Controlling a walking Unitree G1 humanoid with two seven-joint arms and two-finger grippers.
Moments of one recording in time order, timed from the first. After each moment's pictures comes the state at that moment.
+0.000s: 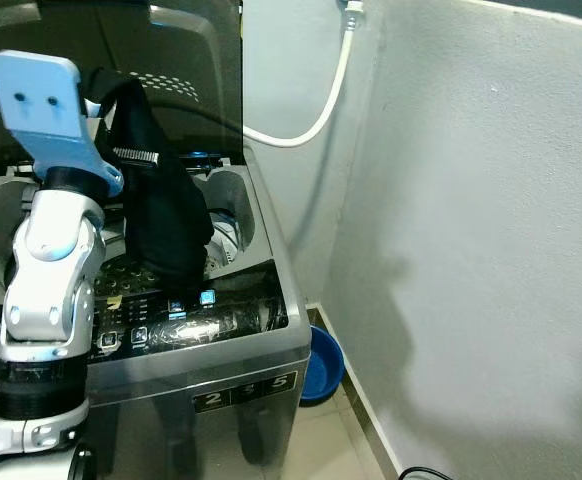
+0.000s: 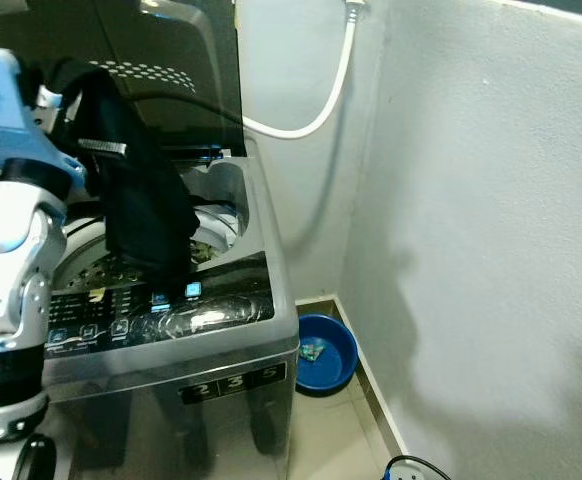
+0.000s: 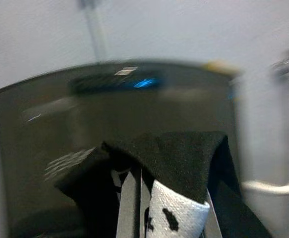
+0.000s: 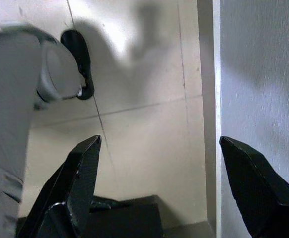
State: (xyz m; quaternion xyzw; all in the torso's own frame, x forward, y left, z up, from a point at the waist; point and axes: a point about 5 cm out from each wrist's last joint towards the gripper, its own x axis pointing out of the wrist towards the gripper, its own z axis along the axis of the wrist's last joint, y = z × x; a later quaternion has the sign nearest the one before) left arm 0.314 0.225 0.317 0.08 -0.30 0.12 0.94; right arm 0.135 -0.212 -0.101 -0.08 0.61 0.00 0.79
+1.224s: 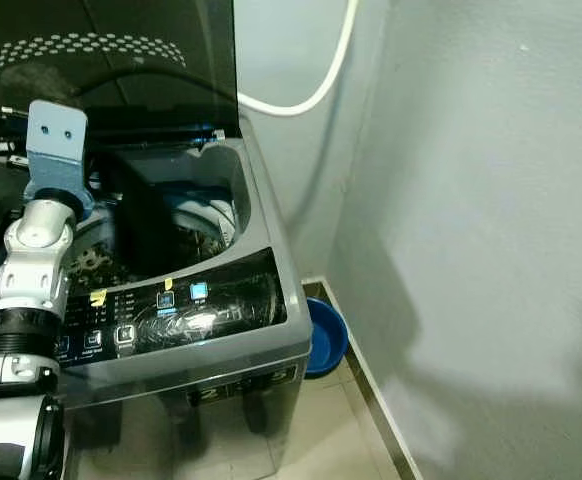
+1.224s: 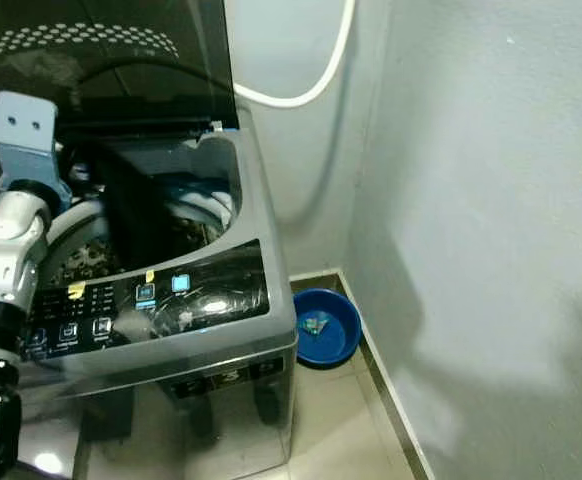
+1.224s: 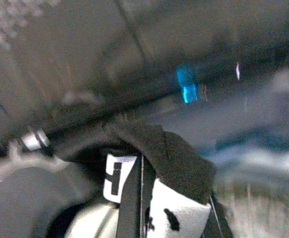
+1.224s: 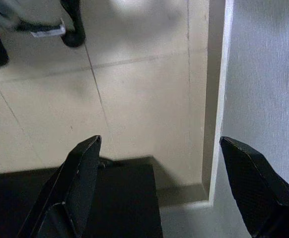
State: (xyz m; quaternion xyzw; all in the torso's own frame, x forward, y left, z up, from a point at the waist) left arm 0.374 0.271 0.239 0.19 -0.08 0.09 0.97; right arm 0.095 -0.241 -0.106 -0.08 0.64 0.00 0.76
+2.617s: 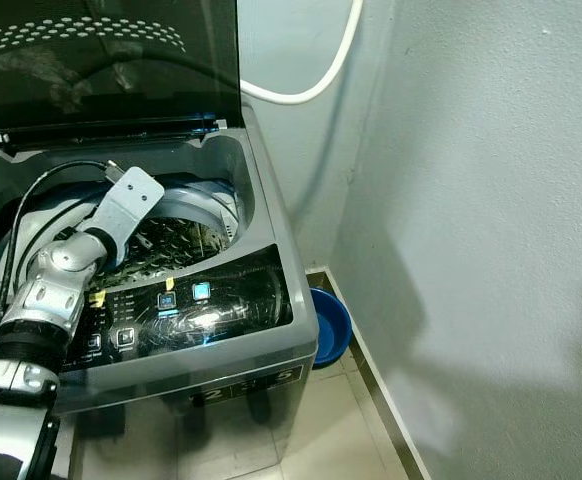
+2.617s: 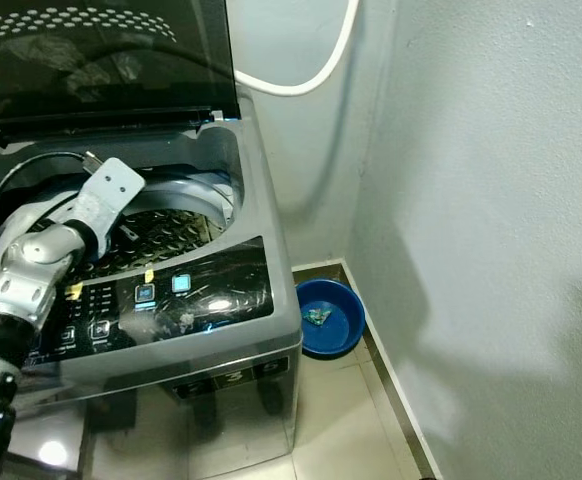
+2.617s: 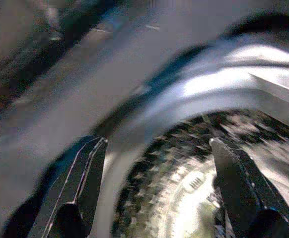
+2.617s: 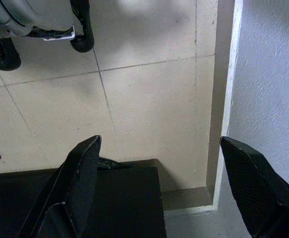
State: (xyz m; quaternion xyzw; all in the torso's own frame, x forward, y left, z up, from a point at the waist) left arm 0.364 0.254 0.225 0.30 -0.03 -0.01 0.95; right arm 0.108 -0.237 -0.104 -0.08 0.63 0.01 0.77
